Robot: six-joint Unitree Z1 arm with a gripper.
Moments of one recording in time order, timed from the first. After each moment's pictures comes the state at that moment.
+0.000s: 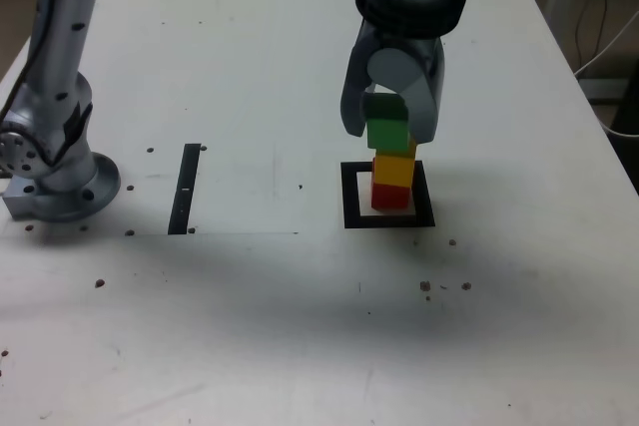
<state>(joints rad) -0.13 2.05 -1.82 1.48 0.11 0.11</state>
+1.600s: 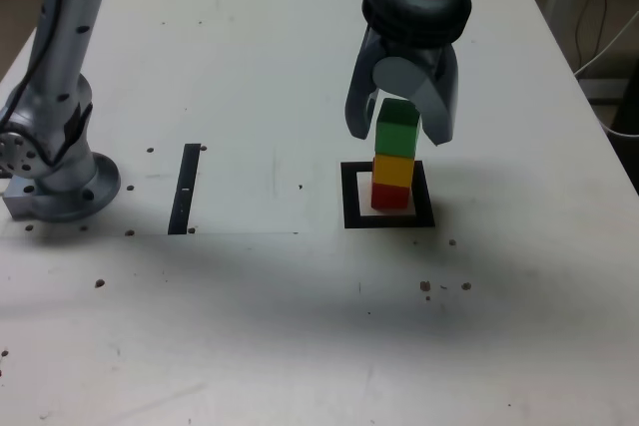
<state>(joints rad) -0.13 2.08 -1.83 1.49 0.14 0.10</state>
